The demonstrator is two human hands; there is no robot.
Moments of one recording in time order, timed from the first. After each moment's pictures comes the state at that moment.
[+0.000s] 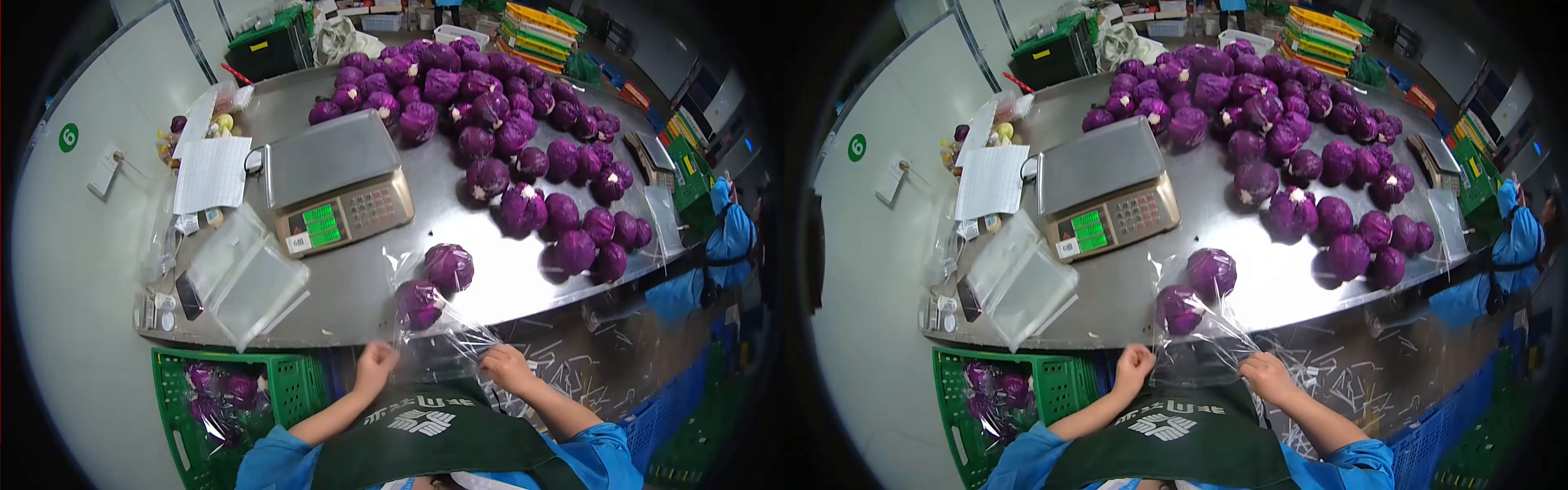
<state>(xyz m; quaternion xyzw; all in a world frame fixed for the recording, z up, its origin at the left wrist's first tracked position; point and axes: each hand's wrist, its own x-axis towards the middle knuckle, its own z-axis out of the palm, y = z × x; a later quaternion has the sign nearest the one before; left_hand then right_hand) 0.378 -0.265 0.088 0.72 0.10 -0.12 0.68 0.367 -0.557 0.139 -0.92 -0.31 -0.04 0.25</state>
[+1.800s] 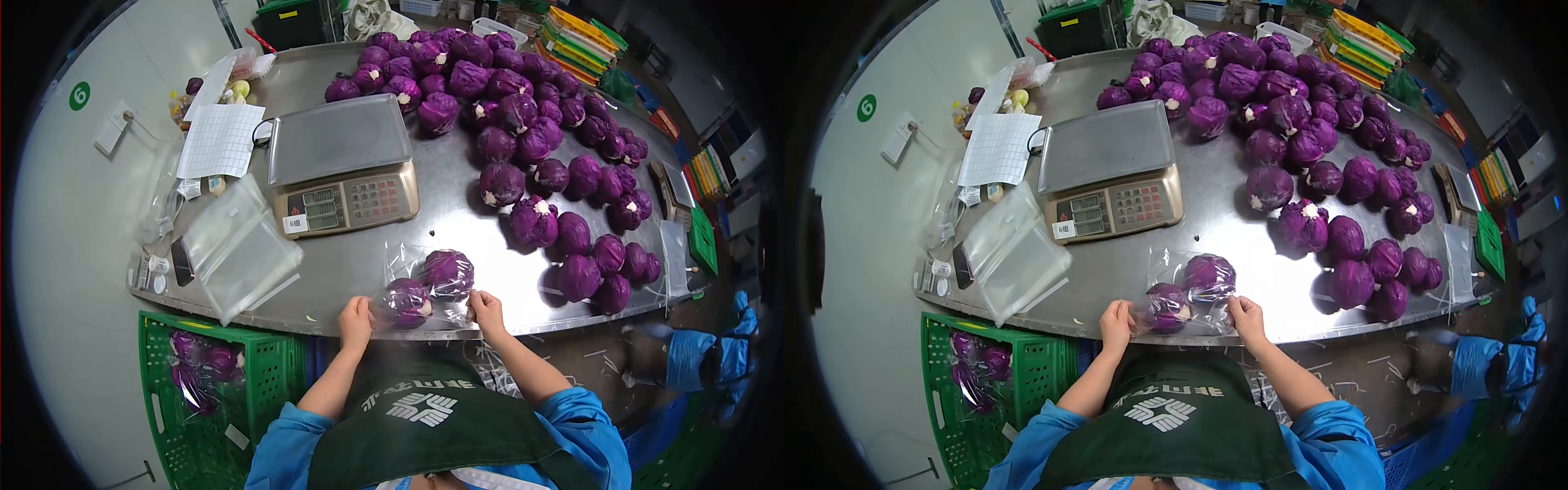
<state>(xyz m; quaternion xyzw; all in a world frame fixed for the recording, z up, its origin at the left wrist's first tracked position) 0.461 -0.285 0.066 0.73 0.25 -0.03 0.64 0.497 -0.561 0.066 -0.66 0.16 0.15 0.72</state>
